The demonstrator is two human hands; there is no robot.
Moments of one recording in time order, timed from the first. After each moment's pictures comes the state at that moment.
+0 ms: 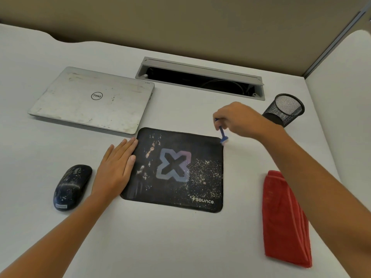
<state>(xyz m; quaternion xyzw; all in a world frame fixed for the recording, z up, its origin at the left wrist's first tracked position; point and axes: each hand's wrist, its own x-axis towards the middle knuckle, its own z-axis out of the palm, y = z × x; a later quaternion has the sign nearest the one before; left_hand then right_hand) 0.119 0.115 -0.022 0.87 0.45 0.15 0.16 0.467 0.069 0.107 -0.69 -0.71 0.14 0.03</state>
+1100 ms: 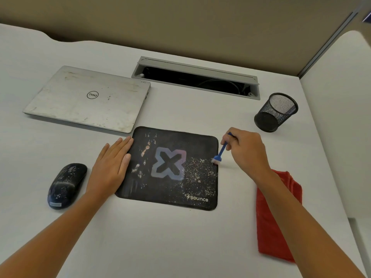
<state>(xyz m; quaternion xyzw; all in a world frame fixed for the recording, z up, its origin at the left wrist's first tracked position) 0.117 0.116 -0.024 0.87 0.45 0.15 0.16 0.441 -0.011 0.071 -0.82 -0.50 0.11 0.25</state>
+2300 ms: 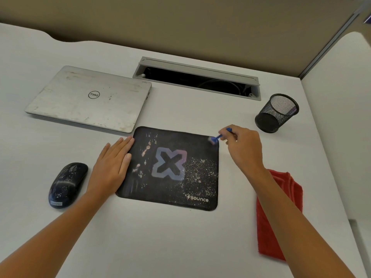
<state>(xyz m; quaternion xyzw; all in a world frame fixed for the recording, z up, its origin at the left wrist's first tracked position) 0.117 0.116 -0.026 0.87 0.45 0.15 0.16 0.437 0.001 0.062 -0.83 -0.45 0.11 0.31</state>
